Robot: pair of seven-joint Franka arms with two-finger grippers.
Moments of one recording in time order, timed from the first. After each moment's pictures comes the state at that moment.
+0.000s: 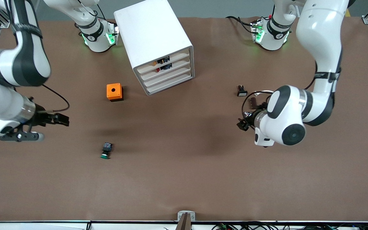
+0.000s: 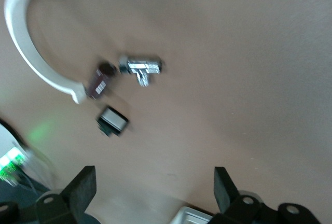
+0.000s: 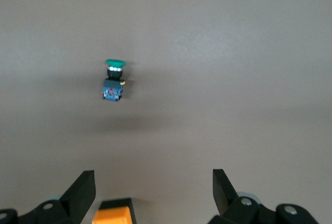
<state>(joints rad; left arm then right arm) -0.29 0.64 -0.06 -1.41 -0.27 1.57 -1.07 0.11 0.29 -0.07 -1.66 0.03 1.89 0.08</state>
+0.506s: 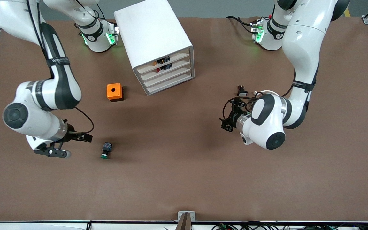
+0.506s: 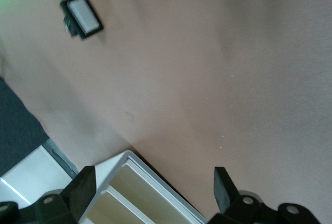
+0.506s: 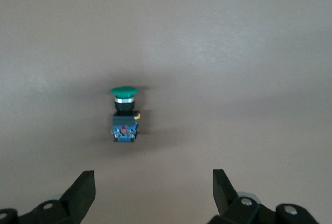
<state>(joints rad) -0.35 0.73 -0.06 -1.40 -0.50 1.60 -1.53 0.17 0.47 -0.07 -1.67 0.04 2.11 0.26</state>
